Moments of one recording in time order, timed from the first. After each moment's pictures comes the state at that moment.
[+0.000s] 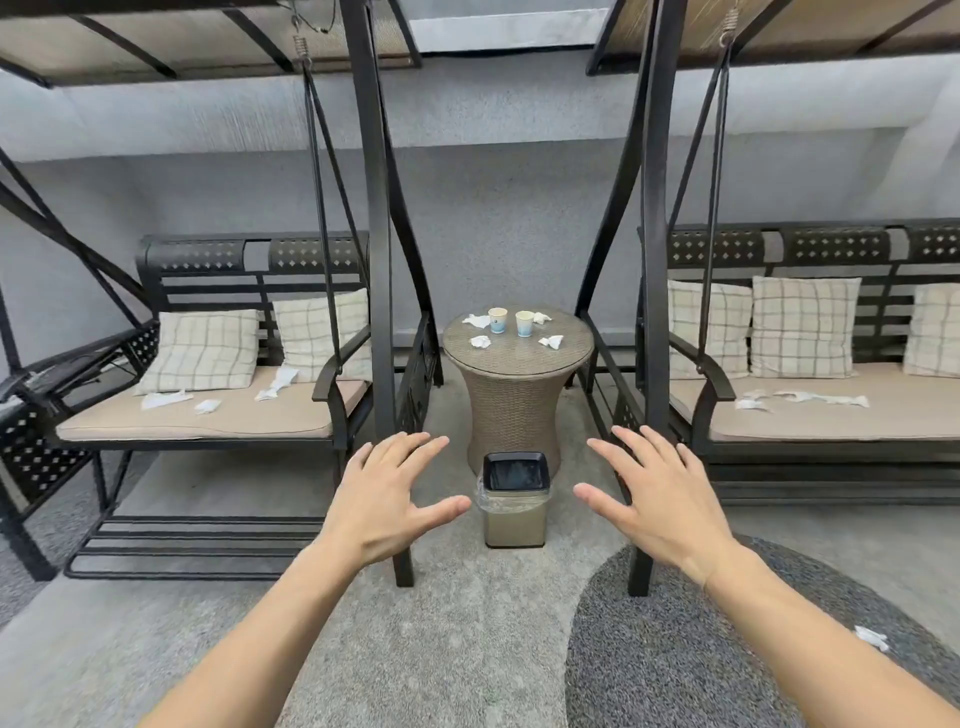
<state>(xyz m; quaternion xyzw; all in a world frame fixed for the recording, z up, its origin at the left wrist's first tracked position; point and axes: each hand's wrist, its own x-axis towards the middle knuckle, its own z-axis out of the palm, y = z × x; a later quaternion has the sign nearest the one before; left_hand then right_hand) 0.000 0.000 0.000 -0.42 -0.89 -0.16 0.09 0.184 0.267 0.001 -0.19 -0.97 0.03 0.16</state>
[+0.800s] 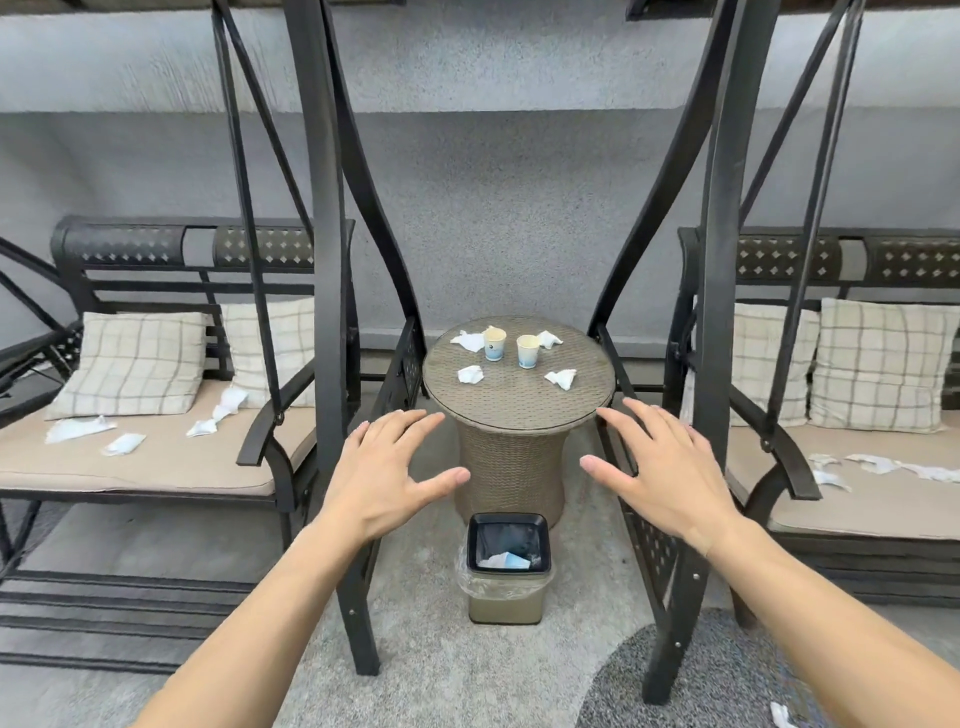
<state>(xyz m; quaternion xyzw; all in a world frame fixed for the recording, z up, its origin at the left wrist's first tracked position) -0.295 0.230 -0.014 -0.39 -0.89 -0.19 0.10 -0.117 0.507 0.002 -0.21 -0.97 0.05 0.13</state>
